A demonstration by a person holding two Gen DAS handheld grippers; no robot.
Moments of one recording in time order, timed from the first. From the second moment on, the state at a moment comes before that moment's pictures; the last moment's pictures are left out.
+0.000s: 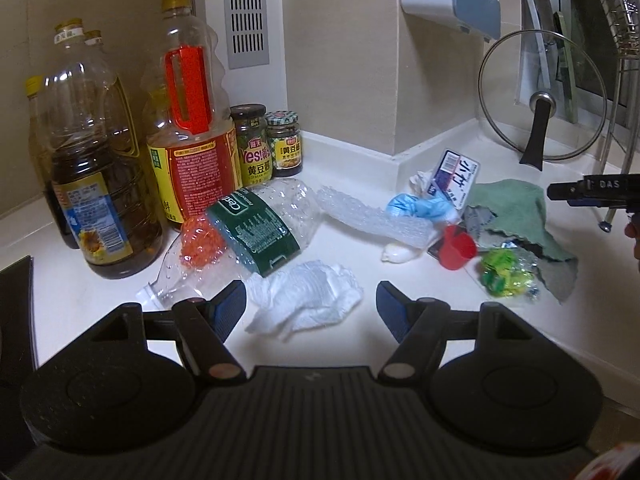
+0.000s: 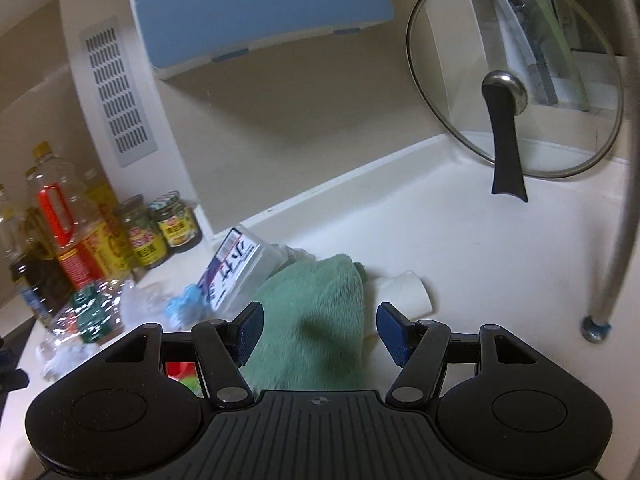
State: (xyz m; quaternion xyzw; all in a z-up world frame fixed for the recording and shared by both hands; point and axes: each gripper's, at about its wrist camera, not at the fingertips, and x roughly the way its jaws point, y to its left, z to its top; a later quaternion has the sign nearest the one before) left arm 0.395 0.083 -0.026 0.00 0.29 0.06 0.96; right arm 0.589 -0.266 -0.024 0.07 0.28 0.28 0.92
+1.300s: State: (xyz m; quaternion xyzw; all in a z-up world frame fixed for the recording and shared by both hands) left arm 0.443 0.092 -0.063 0.01 0.32 0.03 0.95; right arm 0.536 -0.280 0.083 0.11 0.12 0.30 0.94
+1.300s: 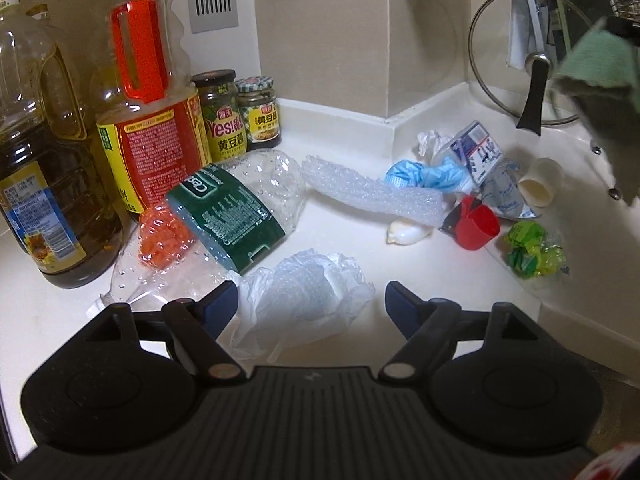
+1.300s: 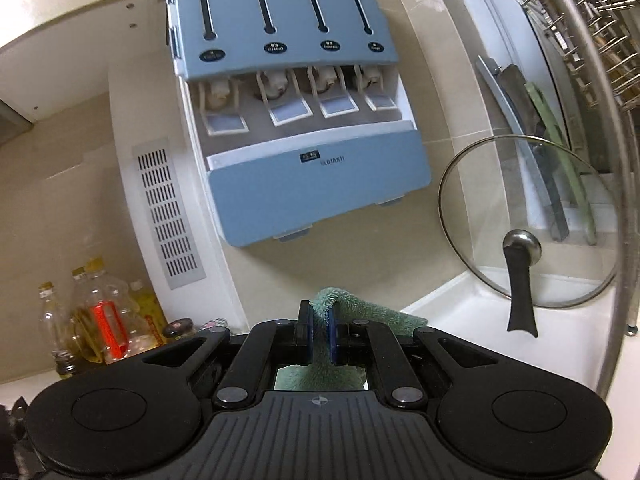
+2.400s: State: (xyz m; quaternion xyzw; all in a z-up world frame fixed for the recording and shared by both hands) left arm 0.305 0.040 -0.022 -0.05 0.29 0.04 0.96; right arm 0.414 -0.334 0.099 0.17 0.14 0.43 0.87
